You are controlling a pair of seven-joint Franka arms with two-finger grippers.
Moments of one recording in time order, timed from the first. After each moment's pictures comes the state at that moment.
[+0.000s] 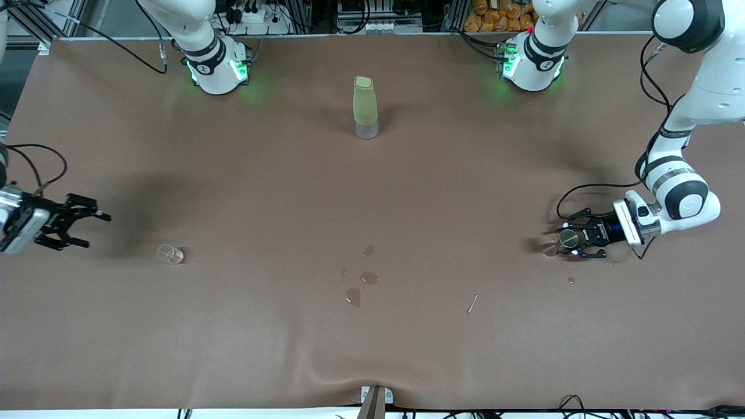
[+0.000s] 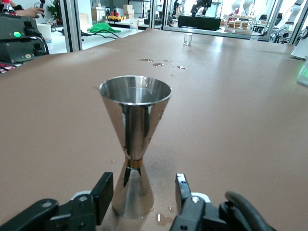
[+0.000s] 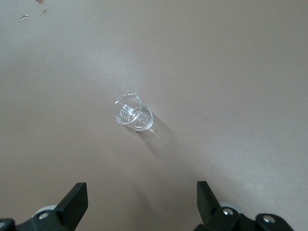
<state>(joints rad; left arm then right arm) 0.46 0.80 -0.10 -1.80 -1.15 1.84 2.51 -0.44 0.45 -0.05 -1.86 0.66 2.05 -1.59</state>
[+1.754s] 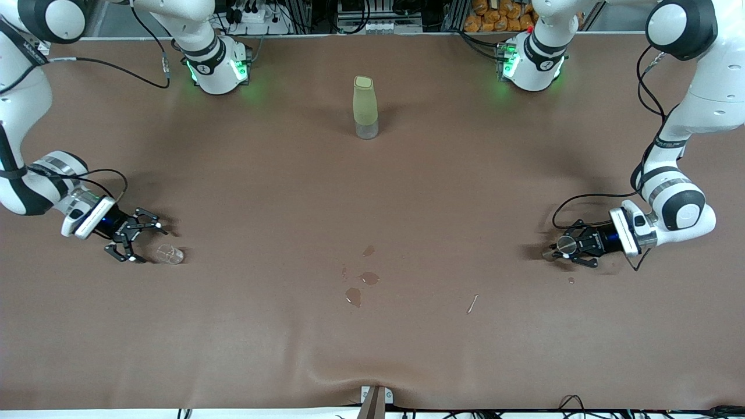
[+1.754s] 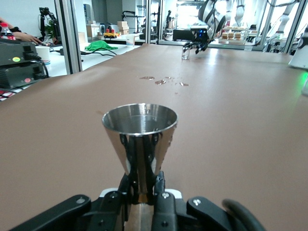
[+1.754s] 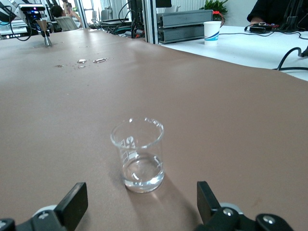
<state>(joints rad) 0.41 0.84 -0.13 -1.71 -1.17 1.80 2.46 -0.48 0.75 -0.04 -1.93 1.42 1.93 -2.59</state>
